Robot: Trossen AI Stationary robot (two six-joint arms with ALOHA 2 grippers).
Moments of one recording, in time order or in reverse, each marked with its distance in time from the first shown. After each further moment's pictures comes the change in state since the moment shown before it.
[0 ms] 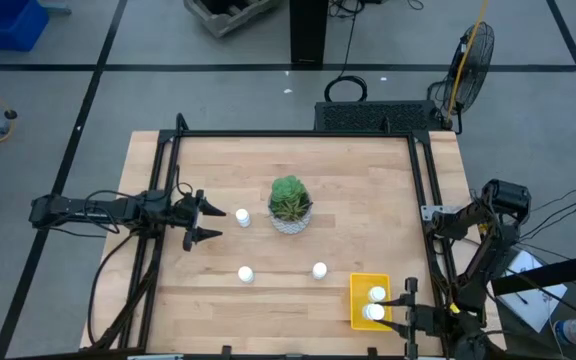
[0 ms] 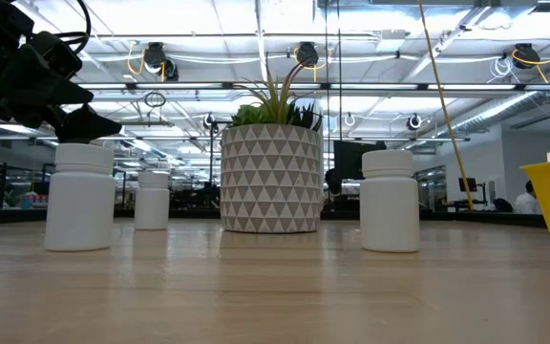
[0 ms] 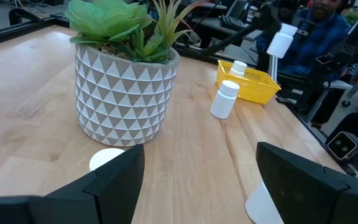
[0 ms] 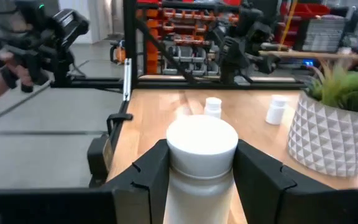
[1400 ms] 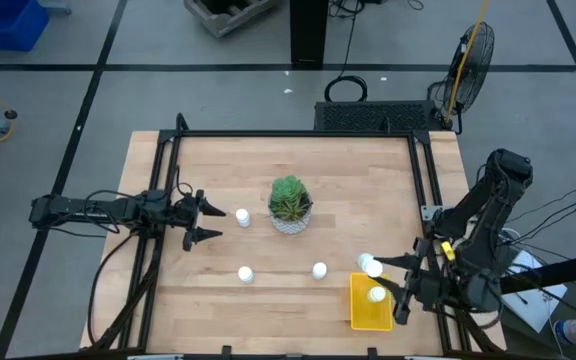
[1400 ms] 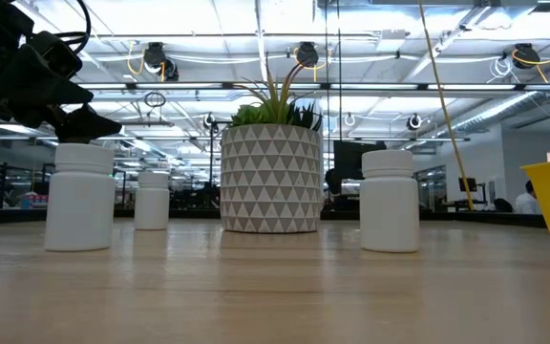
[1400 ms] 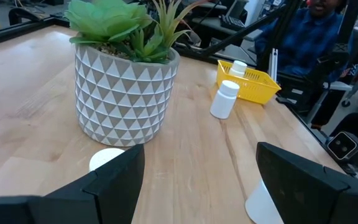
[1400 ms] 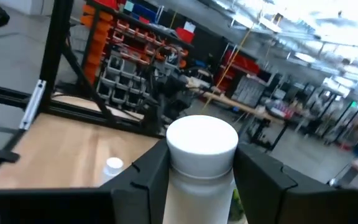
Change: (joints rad) left arm 0.000 0.000 0.000 0.000 0.000 -0.001; right arm -0.213 -0.340 0.098 0.170 0.011 -0.957
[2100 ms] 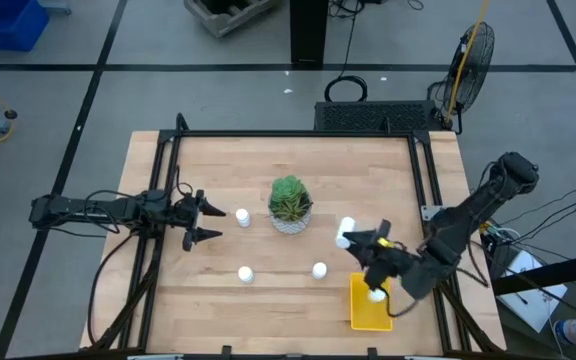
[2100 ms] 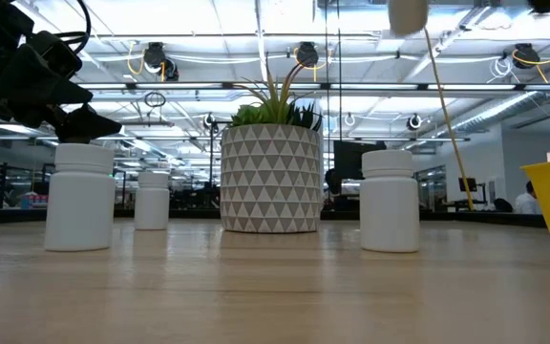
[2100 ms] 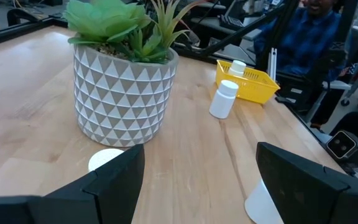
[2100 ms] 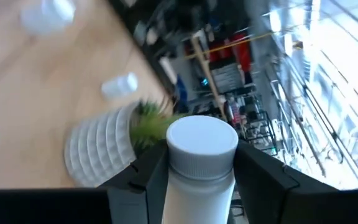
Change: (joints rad) left arm 0.000 0.000 0.000 0.000 0.004 0.005; right arm -0.328 -0.001 0.000 -0.510 -0.229 -0.319
